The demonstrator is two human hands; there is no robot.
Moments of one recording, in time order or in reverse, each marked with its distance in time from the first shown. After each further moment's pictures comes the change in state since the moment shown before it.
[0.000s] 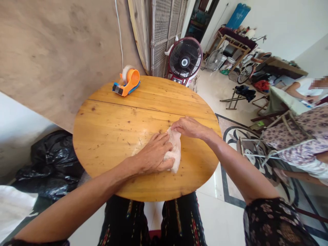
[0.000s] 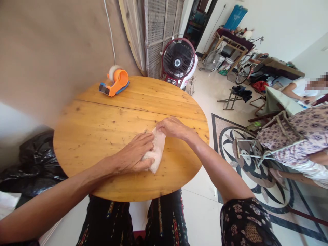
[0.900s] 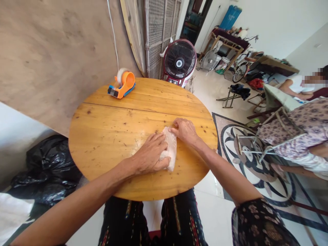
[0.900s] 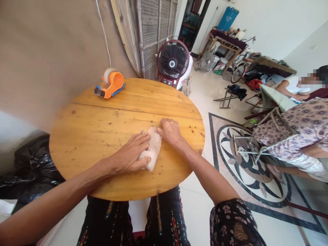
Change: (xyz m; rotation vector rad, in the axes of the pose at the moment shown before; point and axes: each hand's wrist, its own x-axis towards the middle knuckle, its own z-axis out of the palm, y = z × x) left_hand 0.000 0.000 0.005 0.046 -0.007 0.001; right_hand -0.008 -0.004 0.041 -0.090 0.337 0.468
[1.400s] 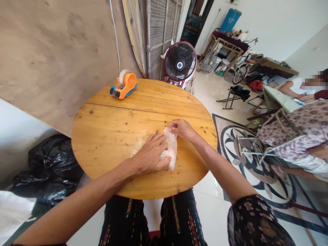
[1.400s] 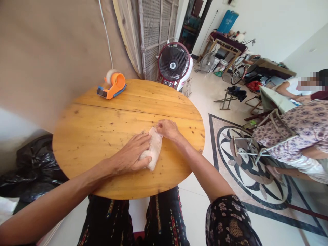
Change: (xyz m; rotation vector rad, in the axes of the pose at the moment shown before) left_hand -0.003 0.003 0.001 0.000 0.041 -0.027; right_hand 0.017 0.002 0.003 0.244 -0.185 0.049
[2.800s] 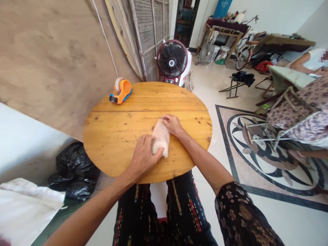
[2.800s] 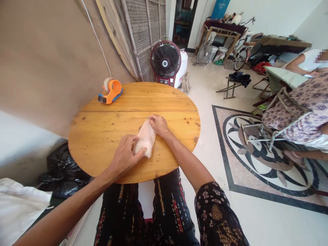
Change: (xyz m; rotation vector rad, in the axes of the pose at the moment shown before) left_hand -0.025 0.042 0.017 0.048 0.355 -0.388; right_hand -0.001 0.007 0.042 0.389 0.333 -0.119
